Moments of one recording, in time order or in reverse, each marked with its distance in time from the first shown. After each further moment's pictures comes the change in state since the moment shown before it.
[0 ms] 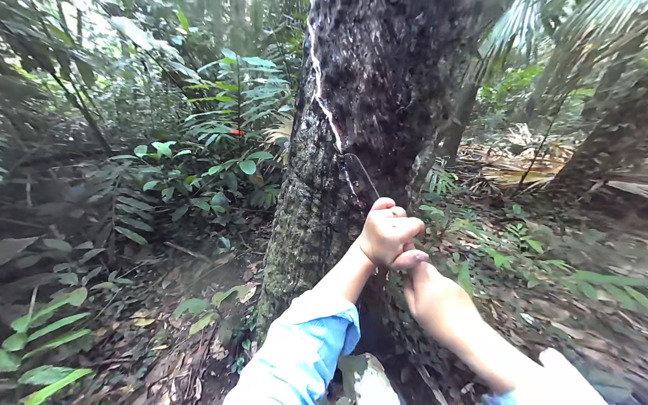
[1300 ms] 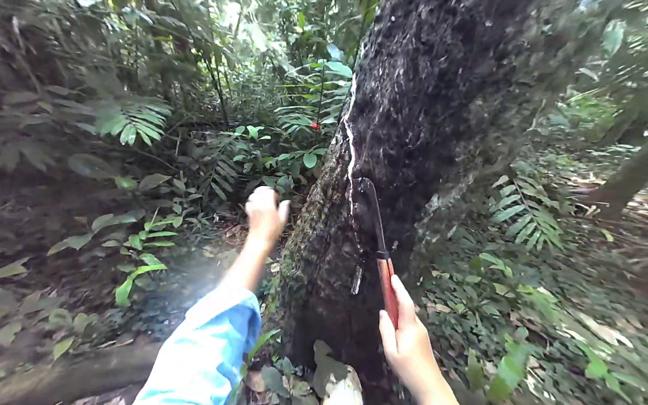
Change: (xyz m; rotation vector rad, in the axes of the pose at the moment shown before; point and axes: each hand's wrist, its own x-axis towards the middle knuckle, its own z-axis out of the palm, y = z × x) left_hand 0.017 0.015 -0.150 1.084 -0.386 -1.287; right_hand 0.006 0.088 0.023 0.757 0.039 -0.221
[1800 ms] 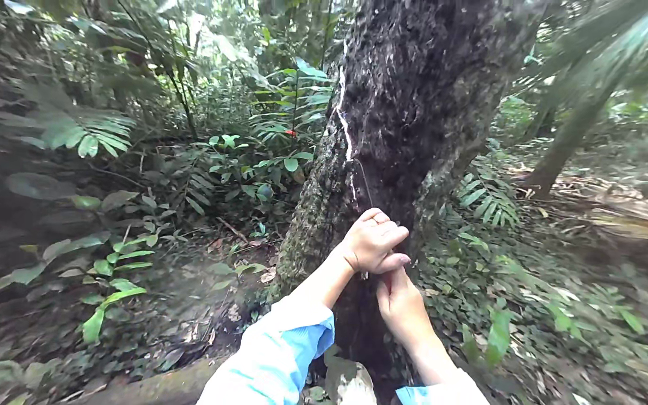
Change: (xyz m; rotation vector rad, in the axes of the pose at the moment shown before) left_hand -0.052 0.112 0.073 -0.563 0.359 1.219; right_hand 0.006 -0.018 0.047 -0.245 0.136 0.024
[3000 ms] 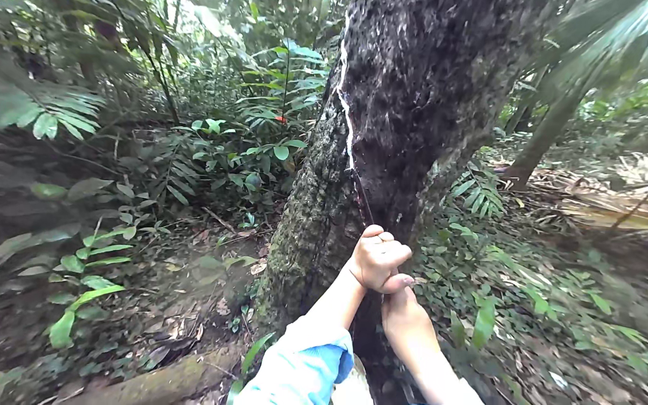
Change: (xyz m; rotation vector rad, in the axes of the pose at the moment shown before) left_hand -0.033 0.025 0.032 -0.074 0.253 -0.069; right_hand -0.034 0.005 0.012 -0.278 -0.050 0.099
